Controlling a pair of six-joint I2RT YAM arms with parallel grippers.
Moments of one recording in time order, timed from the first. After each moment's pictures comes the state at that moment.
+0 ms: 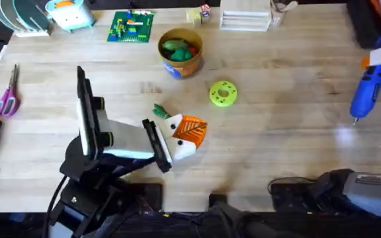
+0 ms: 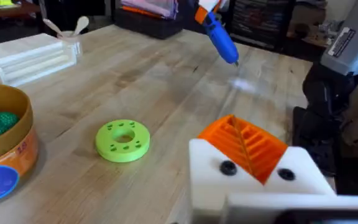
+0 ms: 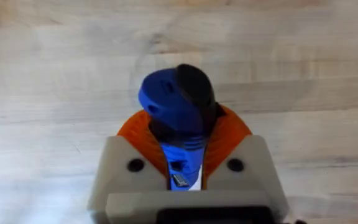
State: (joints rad) left arm -0.42 0.01 0.01 -0.06 0.73 -0.08; right arm -0.61 1.55 1.35 -1.03 -0.22 -0.53
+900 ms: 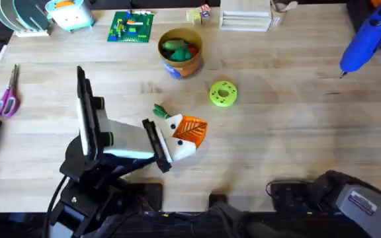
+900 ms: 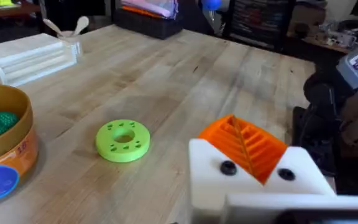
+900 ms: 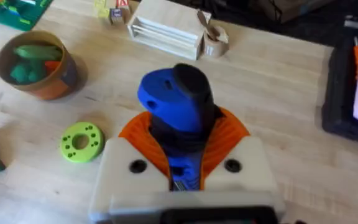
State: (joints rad) left arm -0.42 0.01 0.01 -0.06 0.73 -0.08; right arm -0.41 1.06 1.32 -0.89 -0.56 -0.42
